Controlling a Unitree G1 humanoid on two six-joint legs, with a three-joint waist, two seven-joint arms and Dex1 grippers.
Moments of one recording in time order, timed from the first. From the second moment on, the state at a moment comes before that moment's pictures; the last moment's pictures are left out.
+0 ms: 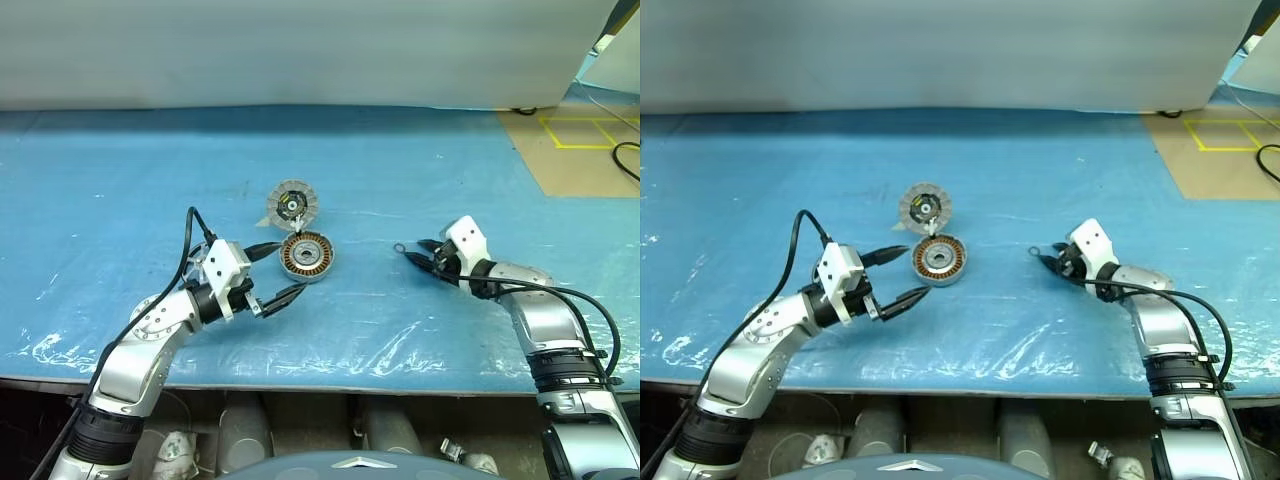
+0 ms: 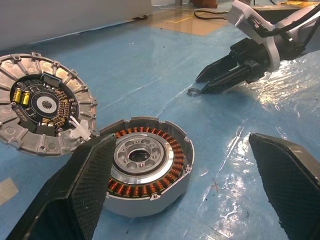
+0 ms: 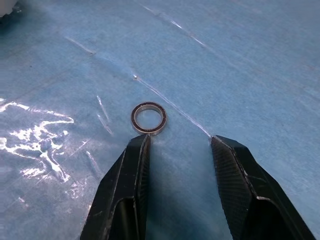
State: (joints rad) left arm -0.05 0.47 -0.07 -0.32 -0.38 0.21 -0.79; right arm -0.31 -0.56 -0.03 0.19 0.12 0.31 0.81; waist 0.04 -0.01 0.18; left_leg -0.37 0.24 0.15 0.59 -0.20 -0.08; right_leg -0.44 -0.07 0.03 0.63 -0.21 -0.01
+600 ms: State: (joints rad) left arm -0.04 0.47 -0.07 -0.31 -0.37 0.20 -0.79; right arm -0.32 -0.55 0.02 0.19 0.12 0.27 0.83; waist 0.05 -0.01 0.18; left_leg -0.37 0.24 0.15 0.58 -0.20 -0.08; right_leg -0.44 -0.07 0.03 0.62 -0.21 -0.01
